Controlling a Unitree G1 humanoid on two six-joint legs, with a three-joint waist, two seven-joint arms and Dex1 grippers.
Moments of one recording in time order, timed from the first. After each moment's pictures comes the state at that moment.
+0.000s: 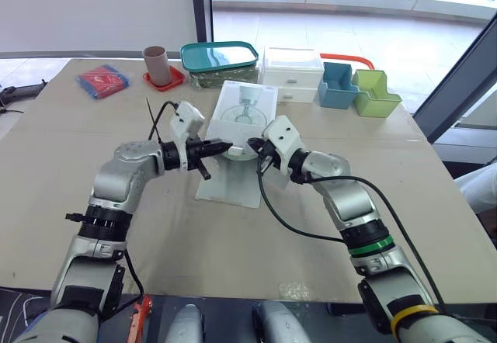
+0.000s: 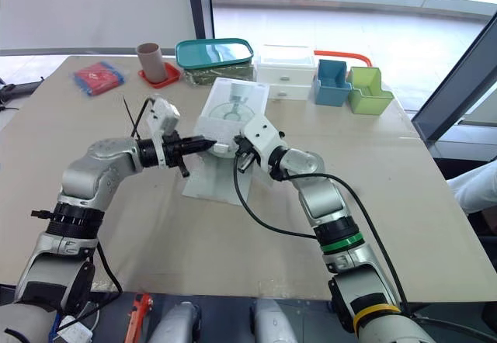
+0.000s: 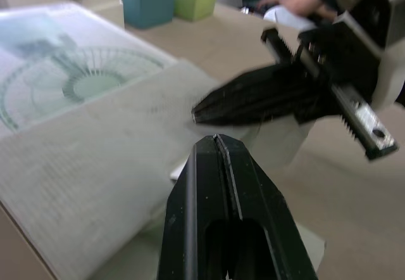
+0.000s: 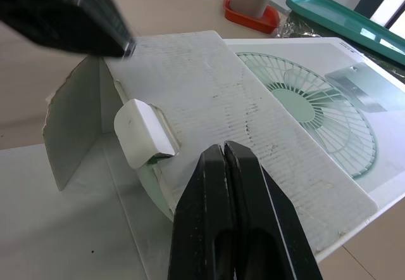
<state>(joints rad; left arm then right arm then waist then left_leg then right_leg) -0.73 0.42 -0.05 0.16 -0.37 0.56 -0.92 -0.70 -0.31 0.22 0.14 0.02 0.33 0.59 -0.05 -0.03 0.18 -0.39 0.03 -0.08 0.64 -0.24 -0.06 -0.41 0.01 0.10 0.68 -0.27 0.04</state>
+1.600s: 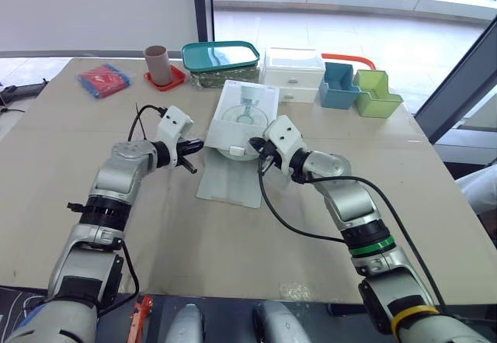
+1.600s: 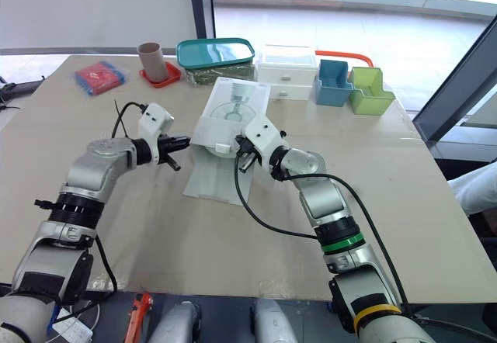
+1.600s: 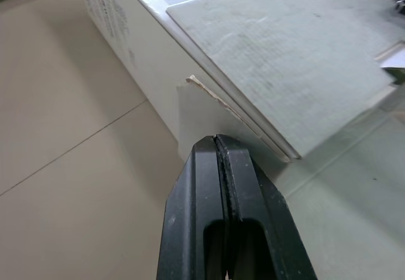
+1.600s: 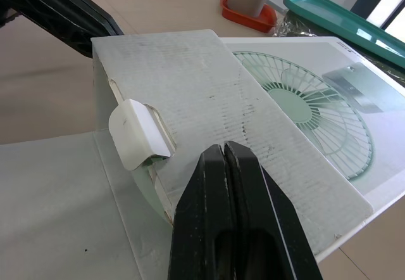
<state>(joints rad) -0.80 0.44 -0.07 0.43 -0.17 0.46 -0.75 -0.69 -0.32 0.22 0.14 0.00 0.32 0.58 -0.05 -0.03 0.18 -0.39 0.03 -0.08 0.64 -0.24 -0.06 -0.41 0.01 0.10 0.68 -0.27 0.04</state>
